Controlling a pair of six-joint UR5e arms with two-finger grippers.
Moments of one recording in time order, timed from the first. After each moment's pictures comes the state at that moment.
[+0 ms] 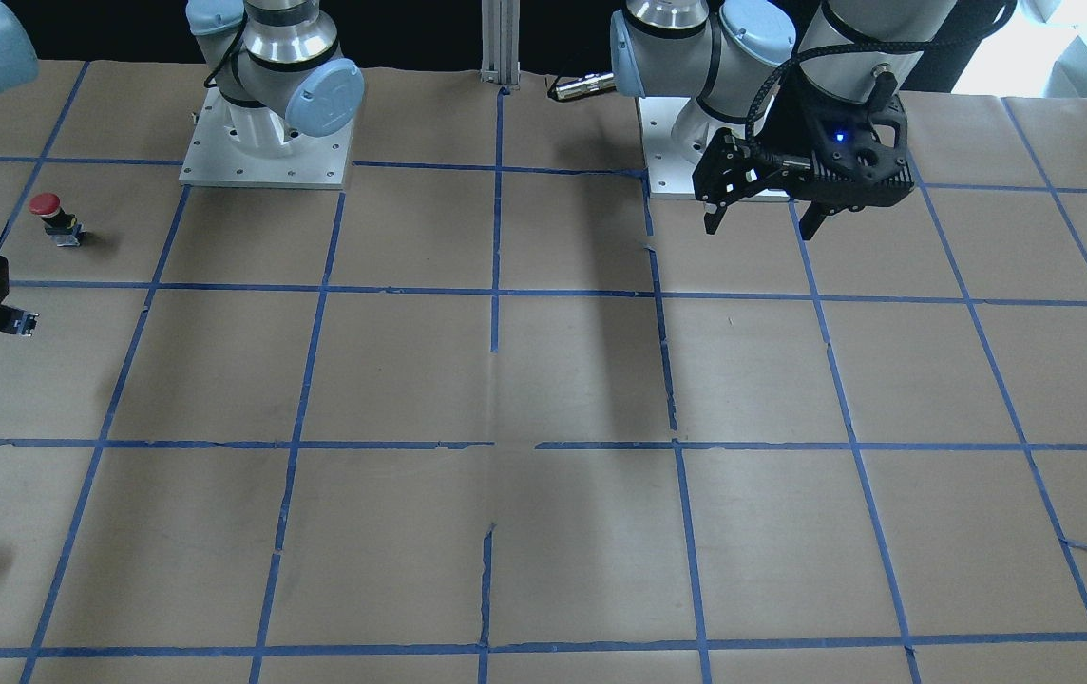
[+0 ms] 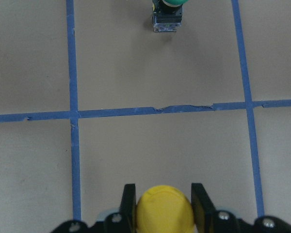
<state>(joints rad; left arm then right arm) -1.53 -1.49 -1.66 -1.54 1.53 0.06 0.83 -1.57 2.14 -2.39 -1.45 -0.69</state>
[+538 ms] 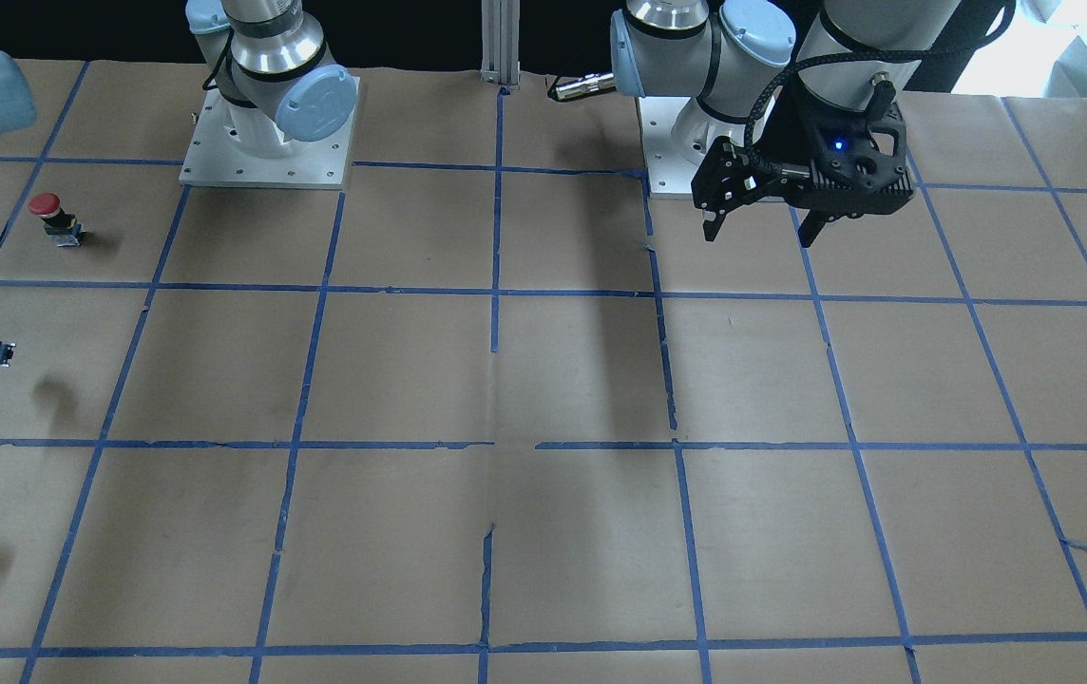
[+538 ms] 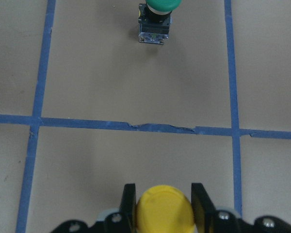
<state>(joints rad) -1.54 -1.50 -1.66 -1.53 1.53 0.05 0.77 -1.47 2.21 -2.66 -1.39 -0.85</state>
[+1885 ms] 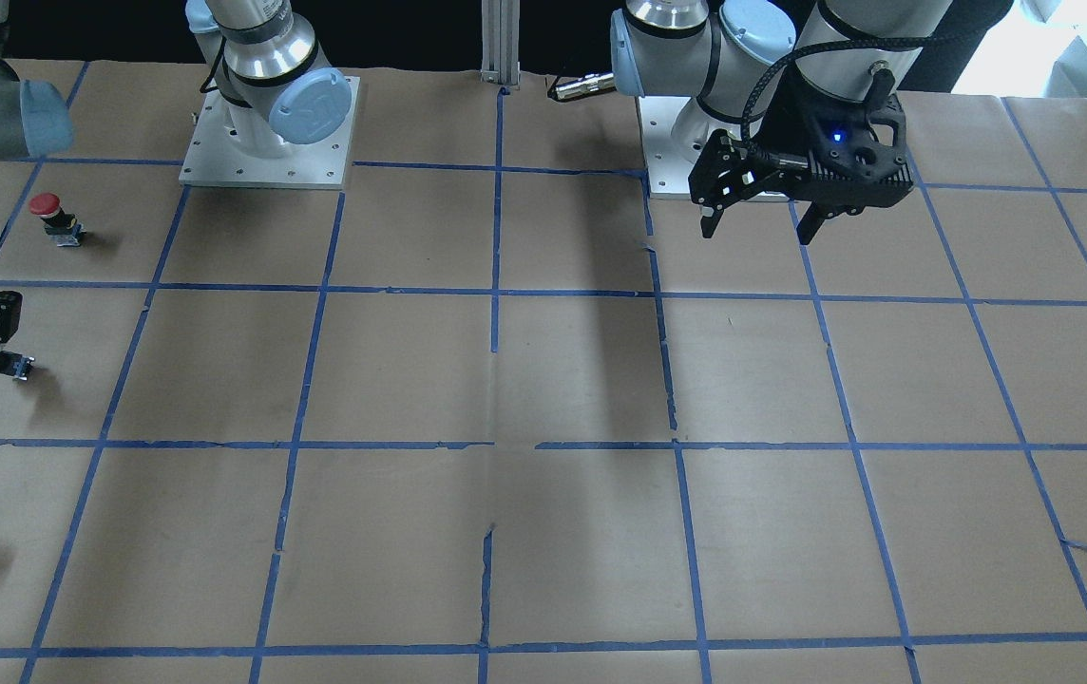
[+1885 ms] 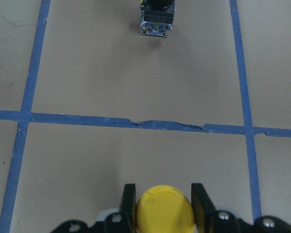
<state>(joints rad) -1.54 -1.50 -1.64 -1.53 1.52 0.05 0.72 -1.42 2.30 -2.84 -1.31 -0.86</state>
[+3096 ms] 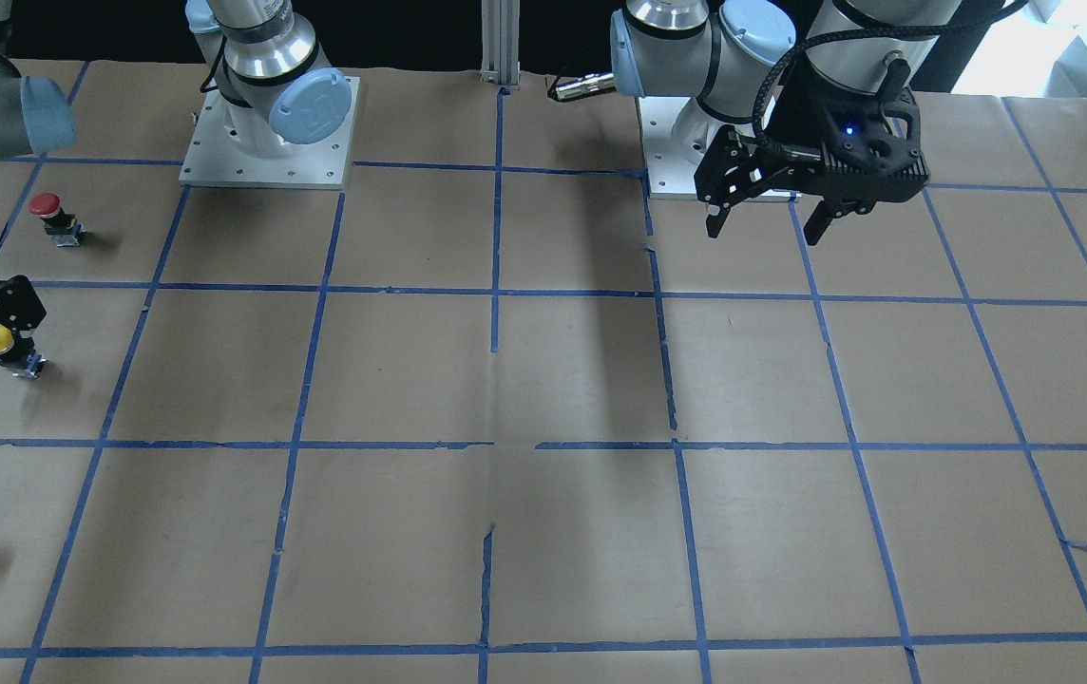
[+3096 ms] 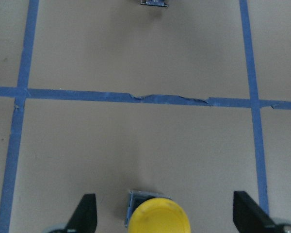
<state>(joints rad) -1.54 -1.50 -1.62 -1.53 1.51 0.06 0.72 -1.43 2.30 -2.75 -1.38 -0.85</state>
